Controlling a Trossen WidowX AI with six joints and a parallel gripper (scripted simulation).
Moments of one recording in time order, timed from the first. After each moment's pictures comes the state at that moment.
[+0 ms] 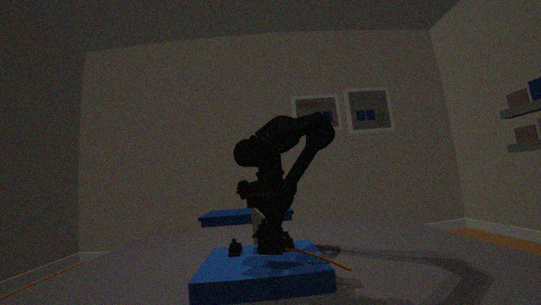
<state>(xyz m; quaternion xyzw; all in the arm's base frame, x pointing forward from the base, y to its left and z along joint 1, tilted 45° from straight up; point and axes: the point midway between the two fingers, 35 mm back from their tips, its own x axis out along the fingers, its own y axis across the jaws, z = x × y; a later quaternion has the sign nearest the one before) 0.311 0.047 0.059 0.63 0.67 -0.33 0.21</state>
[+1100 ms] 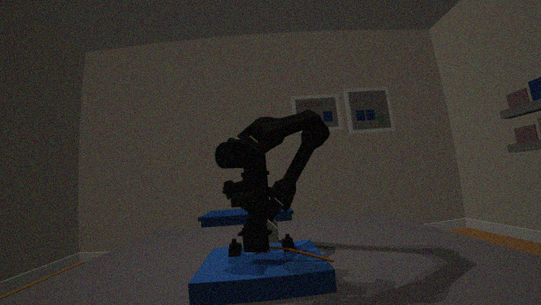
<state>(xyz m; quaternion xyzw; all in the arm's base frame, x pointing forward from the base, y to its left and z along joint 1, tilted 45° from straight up) 0.299 0.016 0.035 0.63 0.67 -0.32 0.22</state>
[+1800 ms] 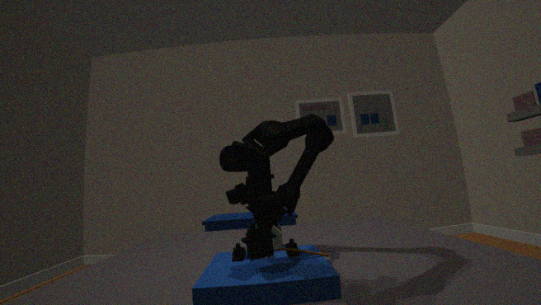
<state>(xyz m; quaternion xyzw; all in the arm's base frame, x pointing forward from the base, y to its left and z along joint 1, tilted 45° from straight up) 0.301 0.015 0.035 0.52 0.74 -0.09 0.42</state>
